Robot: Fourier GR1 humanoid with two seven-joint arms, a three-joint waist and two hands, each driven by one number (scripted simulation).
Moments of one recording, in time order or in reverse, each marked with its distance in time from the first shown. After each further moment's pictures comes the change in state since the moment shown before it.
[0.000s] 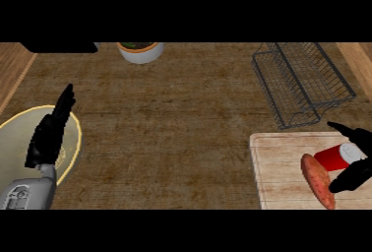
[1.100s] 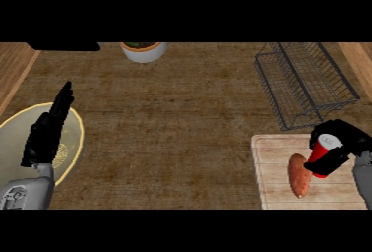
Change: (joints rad) left arm -0.003 -0.013 0.021 -0.043 -0.014 -0.032 0.028; right arm -0.099 0.103 -0.009 0.119 0.101 -0.031 -0.072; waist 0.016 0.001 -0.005
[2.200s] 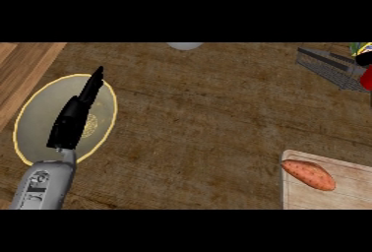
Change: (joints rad) left arm -0.118 -0.036 -0.107 -0.006 -0.018 -0.053 -0.007; right arm -0.536 -0.007 -0.178 0.058 0.689 -0.640 0.627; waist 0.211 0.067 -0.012
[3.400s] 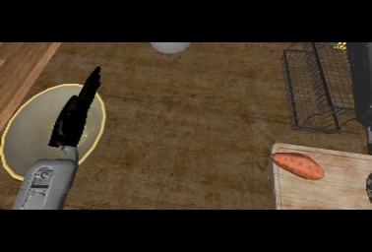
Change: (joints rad) left arm -0.015 -0.010 0.022 0.053 -0.021 0.043 0.014; right arm -0.418 0.049 -0.128 0.524 0.677 0.048 0.103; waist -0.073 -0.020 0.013
